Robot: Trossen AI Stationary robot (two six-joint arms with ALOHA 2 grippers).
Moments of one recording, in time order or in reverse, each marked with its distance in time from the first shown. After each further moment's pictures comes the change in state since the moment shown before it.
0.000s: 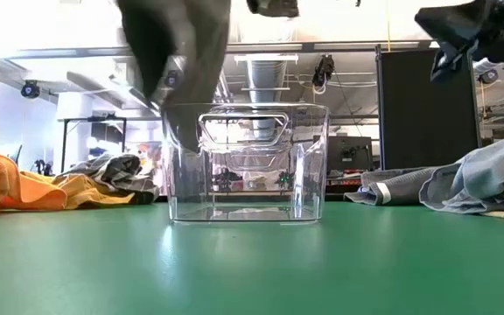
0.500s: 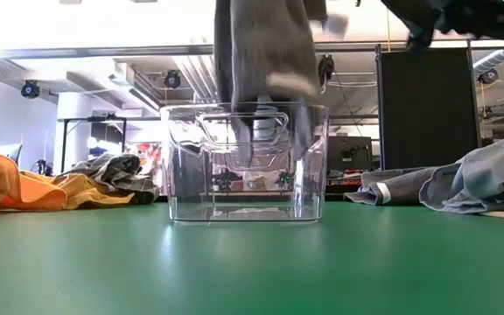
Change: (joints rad) left arm 0.079 0.220 0.139 0.036 0.099 -0.021; right arm 0.002 0.516 0.227 0.171 0.034 -0.158
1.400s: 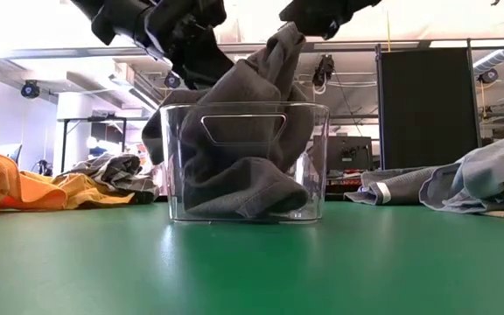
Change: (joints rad) left arm -0.222 0.115 -0.239 -0.288 -0.315 -0.179; right arm 0.000 0.673 0.796 -0.773 0.064 -0.104
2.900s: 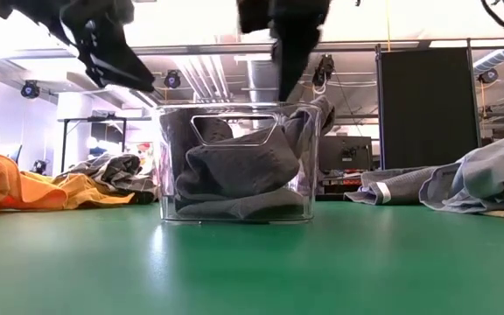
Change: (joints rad) left arm -0.068 -0.571 -0.242 -0.405 -0.381 -0.259; right arm 0.003 0.635 0.895 -1.212 -0.040 0.222
